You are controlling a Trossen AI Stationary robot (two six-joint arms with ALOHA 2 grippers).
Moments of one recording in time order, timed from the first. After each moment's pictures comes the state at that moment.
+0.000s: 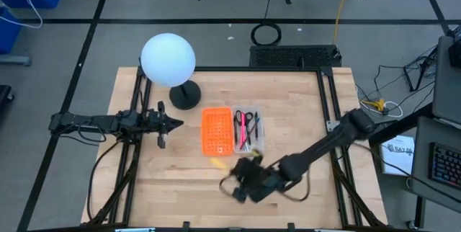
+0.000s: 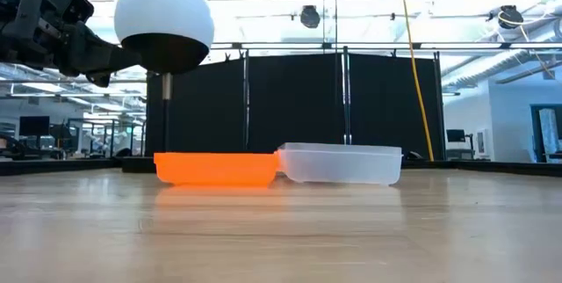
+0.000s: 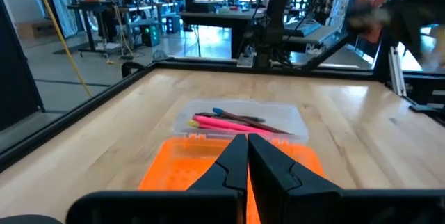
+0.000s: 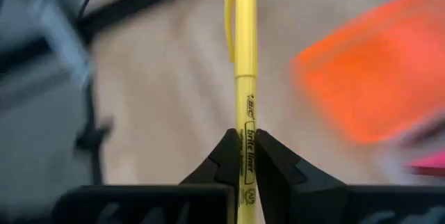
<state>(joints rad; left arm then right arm) -0.05 0.15 0.01 0.08 -0.16 -0.04 0.54 1.87 1.49 -0.42 0.56 0.83</state>
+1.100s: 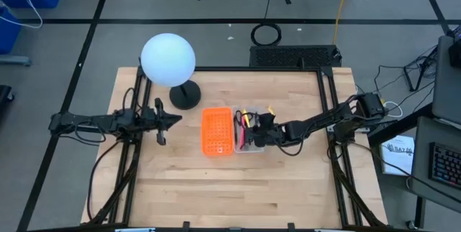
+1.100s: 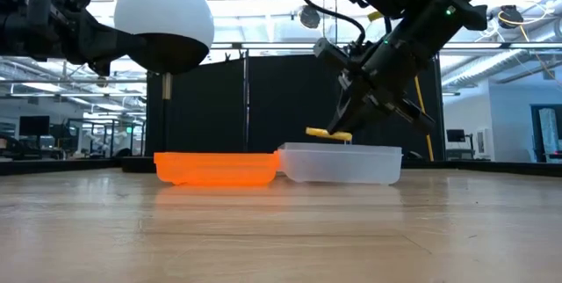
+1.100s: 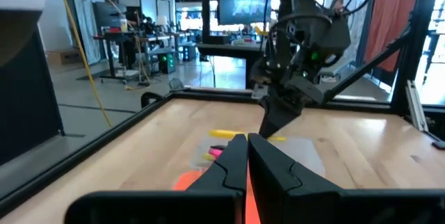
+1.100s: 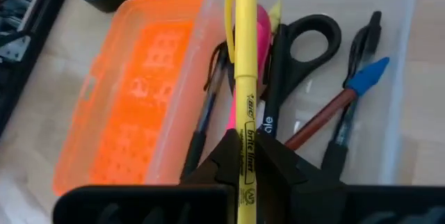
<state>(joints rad) -0.05 0.15 0.01 0.20 -0.22 0.00 0.16 1.66 0.83 -0.09 0.55 1.36</state>
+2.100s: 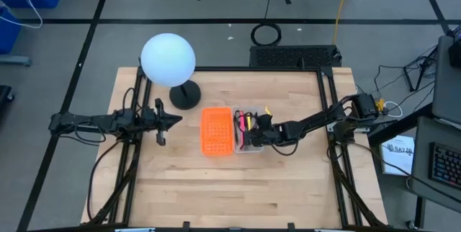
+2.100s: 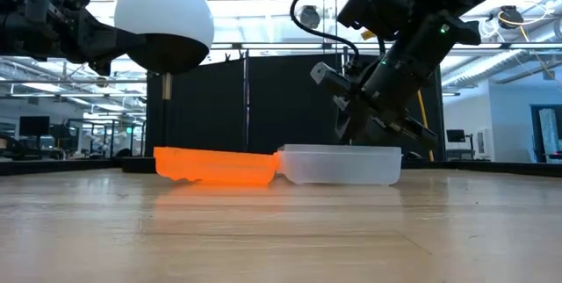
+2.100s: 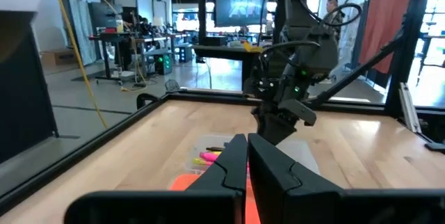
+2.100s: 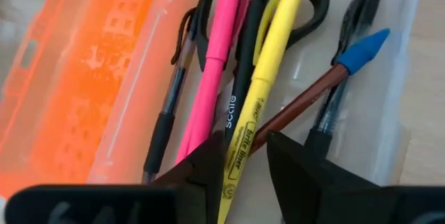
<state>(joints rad) -0.05 0.15 0.01 0.20 -0.20 -0.01 0.14 1.72 0.83 -0.10 0.47 1.33</state>
